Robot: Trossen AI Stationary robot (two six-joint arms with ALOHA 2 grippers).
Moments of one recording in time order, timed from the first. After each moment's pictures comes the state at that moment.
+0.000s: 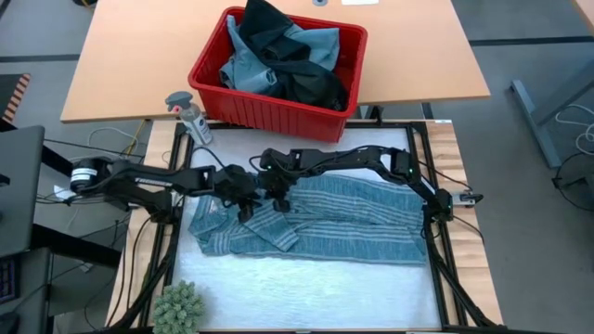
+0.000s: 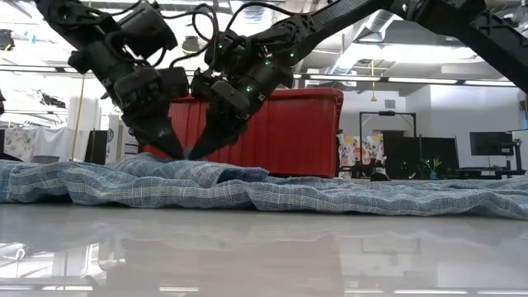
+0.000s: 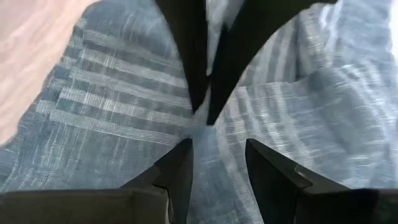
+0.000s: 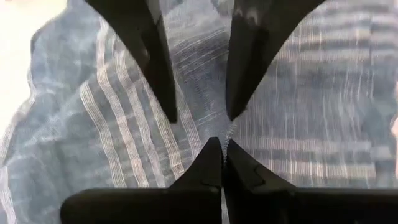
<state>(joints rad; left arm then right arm) 0.19 1.25 0.52 -0.05 0.09 -0.23 -0.17 2.28 1.86 -0.48 -0.33 -0.22</state>
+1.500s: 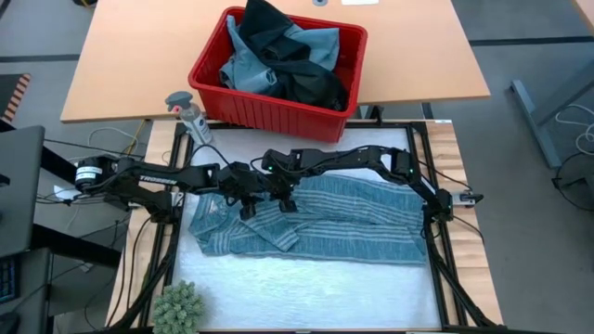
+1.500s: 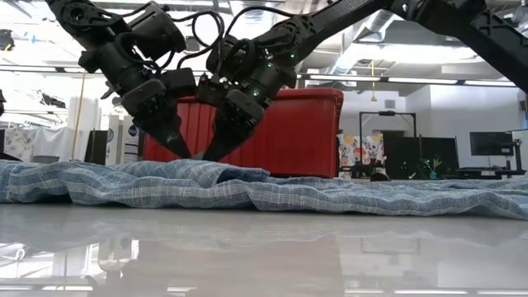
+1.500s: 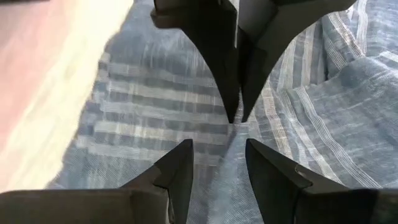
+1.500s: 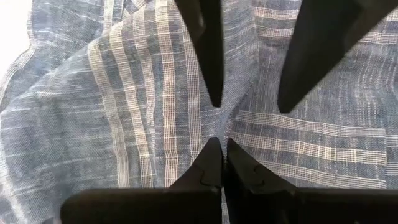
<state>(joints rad) 0.20 1.30 0.57 -0.05 0.03 -0.04 -0.17 2.28 1.86 -0.54 -0.34 -0.35</state>
